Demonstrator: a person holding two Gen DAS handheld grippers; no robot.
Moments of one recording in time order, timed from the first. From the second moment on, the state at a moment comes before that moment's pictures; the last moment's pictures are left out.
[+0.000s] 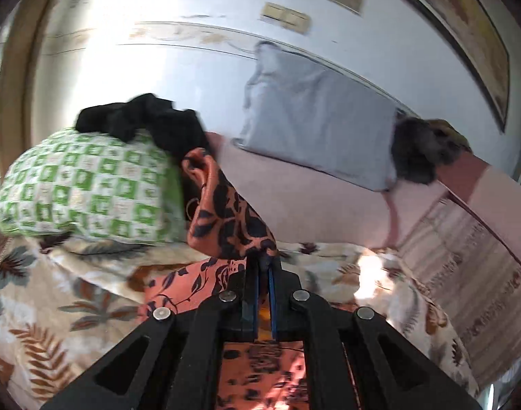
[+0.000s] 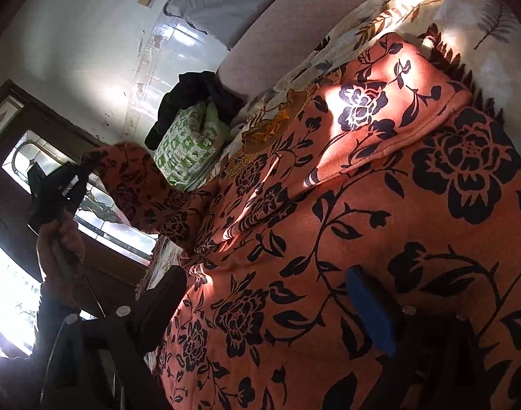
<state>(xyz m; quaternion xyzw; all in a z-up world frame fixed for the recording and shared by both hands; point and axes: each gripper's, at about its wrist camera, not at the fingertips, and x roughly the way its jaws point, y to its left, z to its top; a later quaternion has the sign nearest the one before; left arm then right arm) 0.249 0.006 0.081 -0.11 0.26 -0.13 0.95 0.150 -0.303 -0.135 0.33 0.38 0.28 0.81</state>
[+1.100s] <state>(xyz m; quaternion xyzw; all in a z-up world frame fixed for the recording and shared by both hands) 0.248 0.096 -0.143 -0.07 0.44 -0.04 0.89 0.319 -0.306 -0.089 -0.02 0.48 0.06 0.87</state>
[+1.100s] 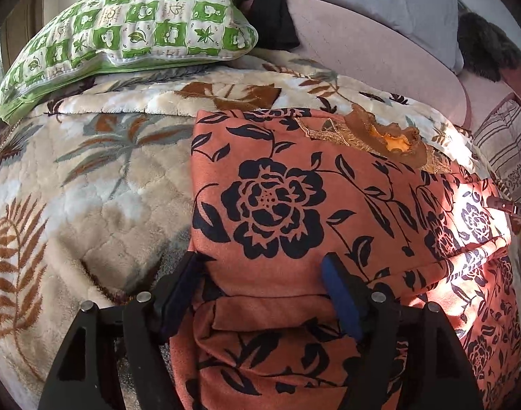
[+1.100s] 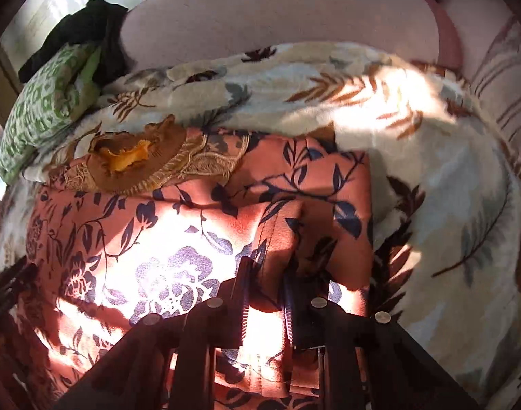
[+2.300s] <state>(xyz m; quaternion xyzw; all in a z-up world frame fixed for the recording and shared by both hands) 0.000 0.156 -0.103 -0.22 0.47 0.01 0.85 0.025 -0.404 -0.116 0.38 0.45 0.14 0.80</state>
